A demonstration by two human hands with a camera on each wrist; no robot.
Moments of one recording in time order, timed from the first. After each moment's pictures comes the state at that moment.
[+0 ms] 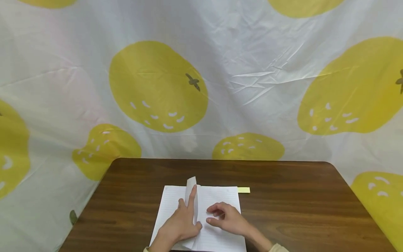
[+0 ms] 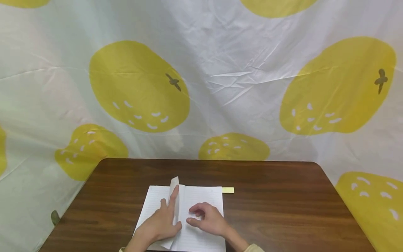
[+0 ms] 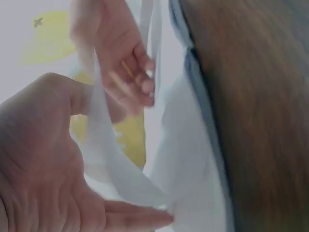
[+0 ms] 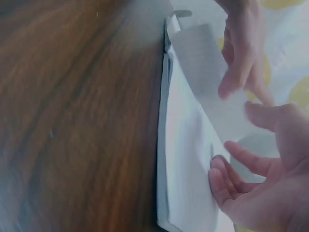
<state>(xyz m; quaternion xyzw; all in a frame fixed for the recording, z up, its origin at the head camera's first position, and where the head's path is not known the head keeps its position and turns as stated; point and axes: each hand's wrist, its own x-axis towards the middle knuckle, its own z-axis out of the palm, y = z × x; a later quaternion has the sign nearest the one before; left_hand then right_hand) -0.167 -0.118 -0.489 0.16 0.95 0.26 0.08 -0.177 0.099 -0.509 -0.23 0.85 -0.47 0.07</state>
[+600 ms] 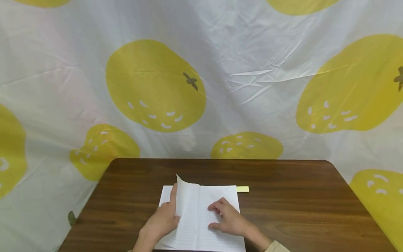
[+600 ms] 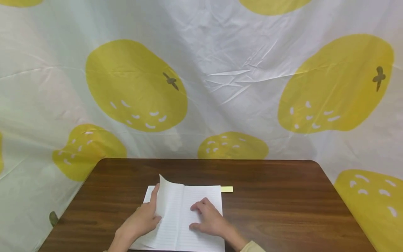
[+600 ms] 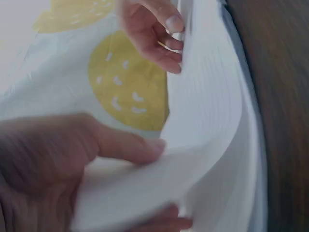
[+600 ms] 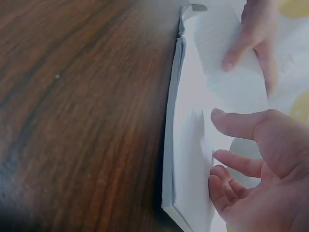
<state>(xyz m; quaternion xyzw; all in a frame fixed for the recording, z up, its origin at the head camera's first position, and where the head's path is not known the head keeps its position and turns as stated) -0.165 -0.164 -0.473 0.14 0.95 0.27 0.04 -0.175 0.096 -0.510 -0.27 0.89 -0.36 0.03</state>
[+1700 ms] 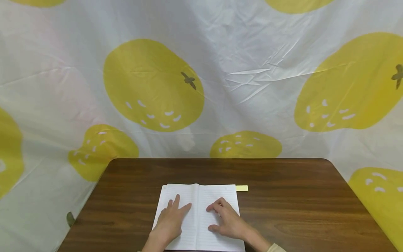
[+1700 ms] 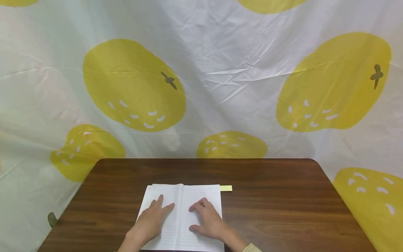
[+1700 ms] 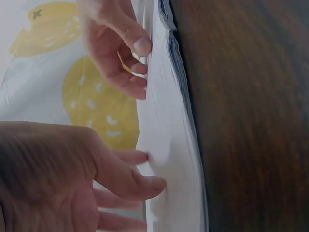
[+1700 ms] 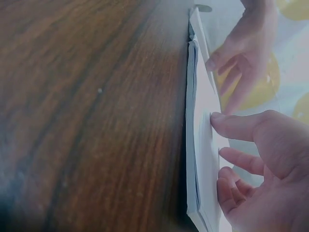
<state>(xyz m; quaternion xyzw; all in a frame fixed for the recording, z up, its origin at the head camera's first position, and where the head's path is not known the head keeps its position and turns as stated) -0.158 -0.146 -0.488 0.16 0.97 0.18 0.07 -0.166 0.090 -0.512 -0.28 0.90 -0.35 0.01</state>
